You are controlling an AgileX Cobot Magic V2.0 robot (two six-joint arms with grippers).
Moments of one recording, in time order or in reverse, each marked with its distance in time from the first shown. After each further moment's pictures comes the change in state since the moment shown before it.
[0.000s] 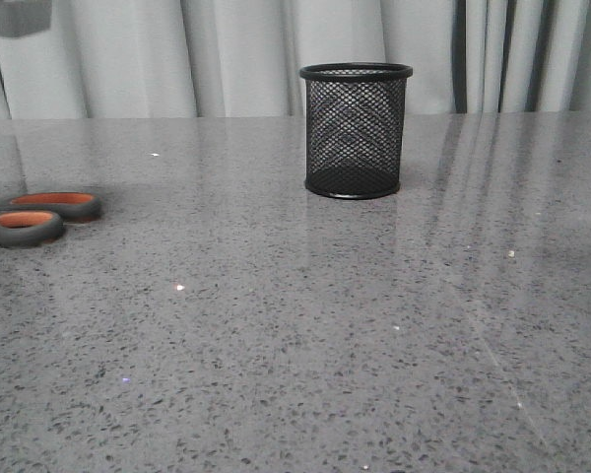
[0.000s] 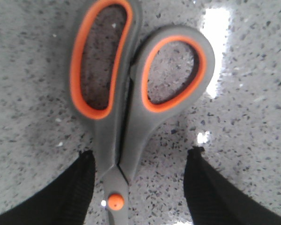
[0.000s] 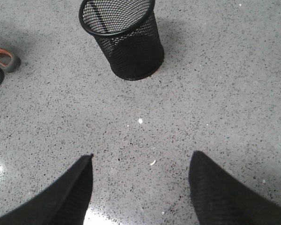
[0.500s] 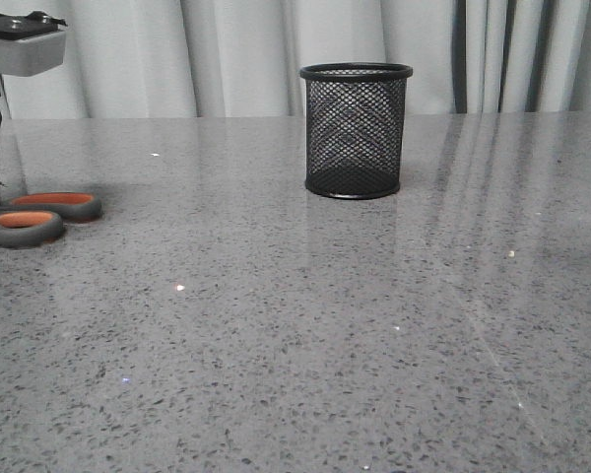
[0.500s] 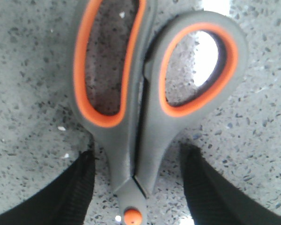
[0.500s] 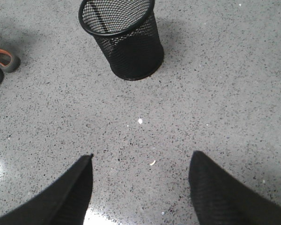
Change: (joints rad) left arm 0.000 0.046 -0.006 0.007 -0.039 0.047; right arm 0.000 0.000 0.000 0.000 0.000 0.000
